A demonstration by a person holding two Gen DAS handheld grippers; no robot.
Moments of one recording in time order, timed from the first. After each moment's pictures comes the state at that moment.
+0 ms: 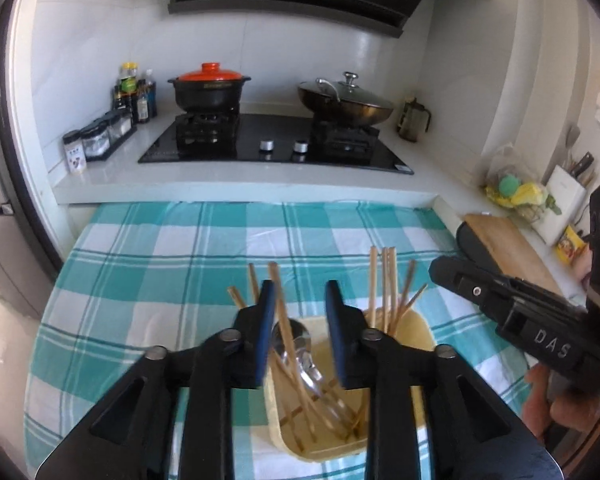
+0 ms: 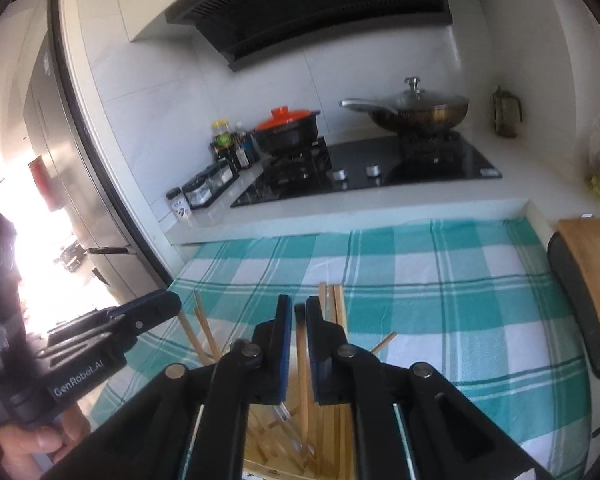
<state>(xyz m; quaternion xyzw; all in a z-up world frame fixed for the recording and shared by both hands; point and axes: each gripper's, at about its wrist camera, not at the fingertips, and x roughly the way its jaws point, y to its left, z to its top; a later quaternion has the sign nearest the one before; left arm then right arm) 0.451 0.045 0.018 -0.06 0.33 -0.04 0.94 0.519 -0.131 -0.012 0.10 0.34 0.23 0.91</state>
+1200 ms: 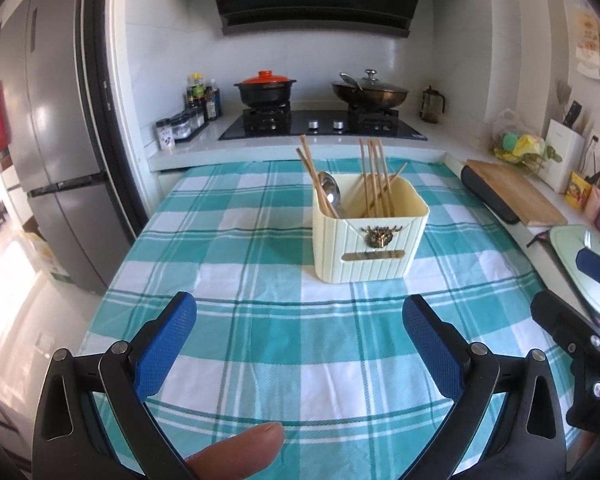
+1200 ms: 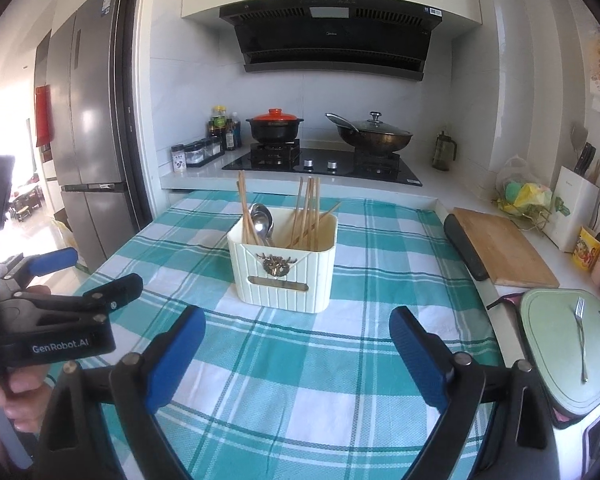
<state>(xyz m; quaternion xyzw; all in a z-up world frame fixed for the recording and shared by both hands) 0.202 0.019 0.002 -0.01 0.31 0.06 0.95 0.215 -0.147 -0.005 -0.05 0.28 0.13 0.95</state>
